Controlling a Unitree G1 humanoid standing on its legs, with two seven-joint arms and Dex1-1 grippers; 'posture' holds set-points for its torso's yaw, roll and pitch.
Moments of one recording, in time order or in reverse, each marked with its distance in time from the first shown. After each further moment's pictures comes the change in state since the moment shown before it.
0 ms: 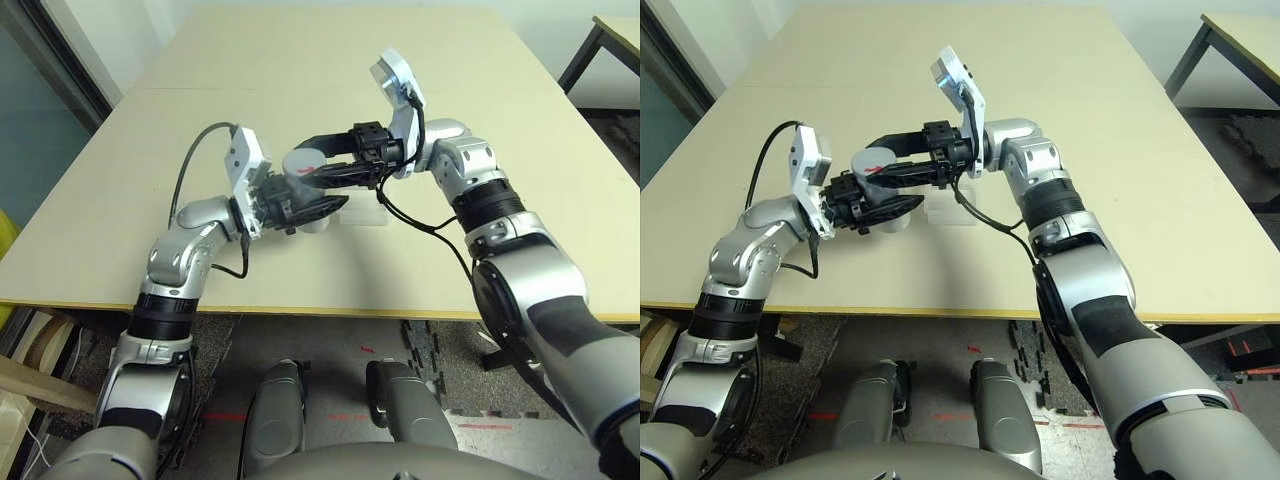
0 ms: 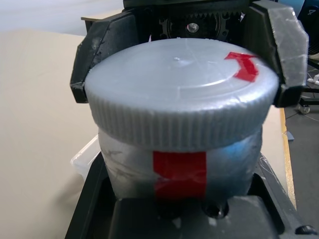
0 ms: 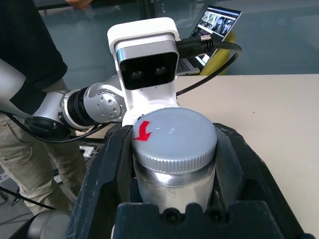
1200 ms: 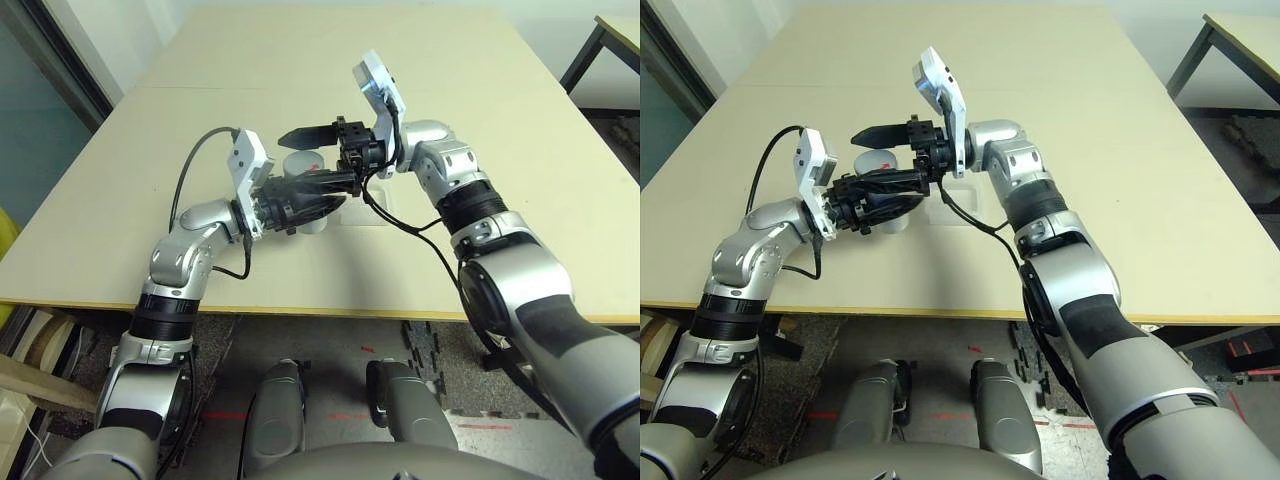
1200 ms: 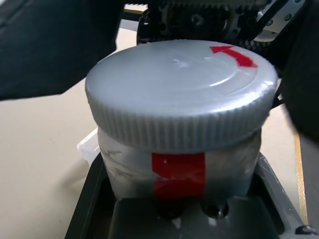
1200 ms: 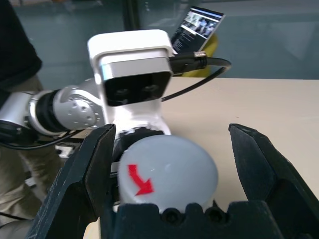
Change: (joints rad) left arm 0.000 -0.007 -0.009 0.016 0.010 0.013 0.038; right arm -0.025 0.062 -0.009 0.068 -0.064 -0.111 -0.124
